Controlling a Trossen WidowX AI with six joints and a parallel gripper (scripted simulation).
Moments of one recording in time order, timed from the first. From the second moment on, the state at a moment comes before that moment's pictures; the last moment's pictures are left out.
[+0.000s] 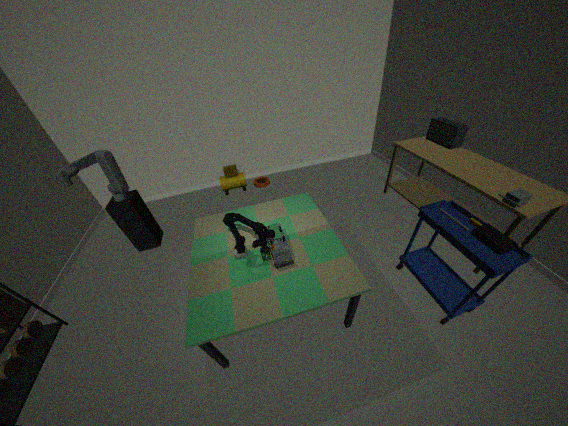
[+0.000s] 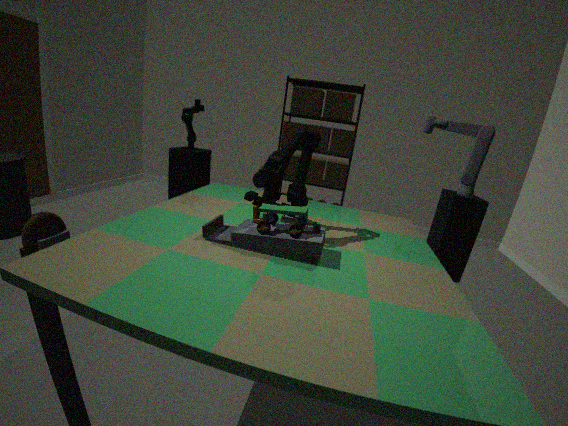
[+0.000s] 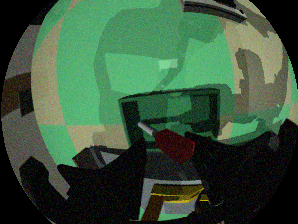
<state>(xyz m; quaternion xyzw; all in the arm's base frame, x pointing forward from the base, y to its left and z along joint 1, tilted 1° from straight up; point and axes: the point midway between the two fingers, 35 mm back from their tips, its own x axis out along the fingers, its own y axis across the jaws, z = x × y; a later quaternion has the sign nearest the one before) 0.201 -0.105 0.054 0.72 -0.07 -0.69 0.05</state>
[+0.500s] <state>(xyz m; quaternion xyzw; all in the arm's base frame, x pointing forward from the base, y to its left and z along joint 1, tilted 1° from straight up) 0.202 -0.097 0.049 0.72 -0.07 -0.69 0.05</state>
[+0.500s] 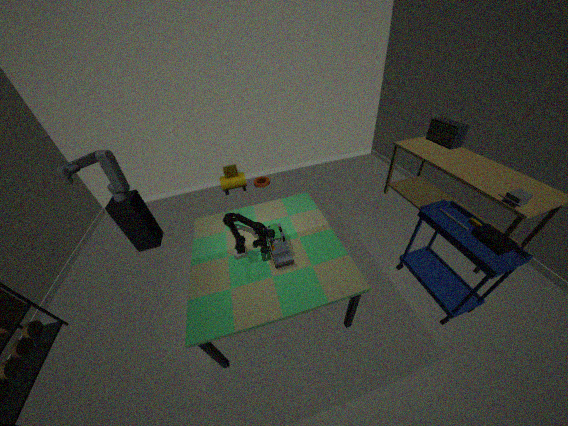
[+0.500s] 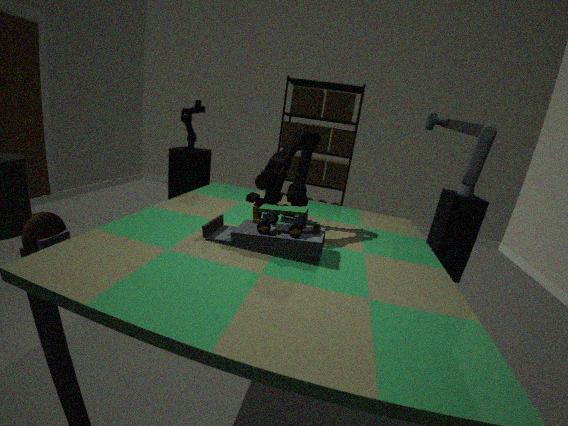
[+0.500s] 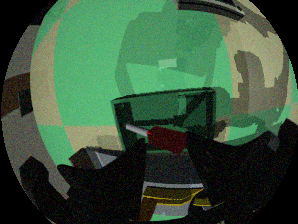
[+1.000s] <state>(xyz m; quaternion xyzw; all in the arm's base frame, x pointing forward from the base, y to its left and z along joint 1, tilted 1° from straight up) 0.202 -0.090 0.044 0.72 -0.07 -0.69 0.05</state>
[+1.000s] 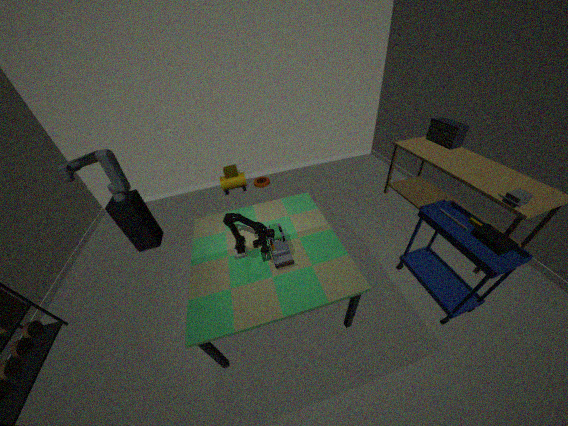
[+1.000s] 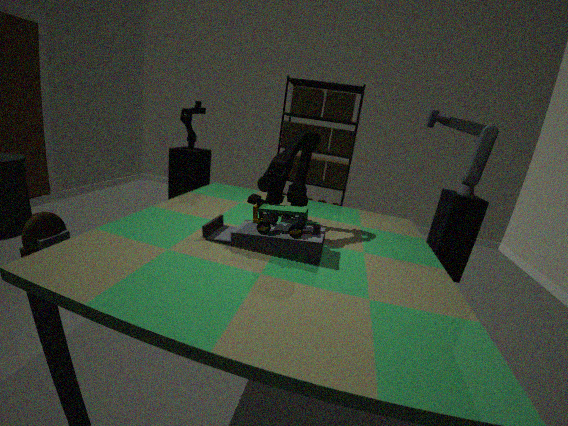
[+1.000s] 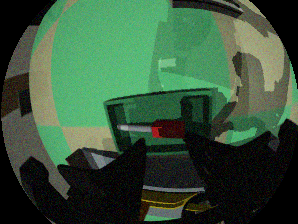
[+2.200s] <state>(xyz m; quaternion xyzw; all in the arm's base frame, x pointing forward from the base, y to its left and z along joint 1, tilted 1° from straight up) 0.194 -0.084 0.087 0.71 -0.07 -0.70 0.05</state>
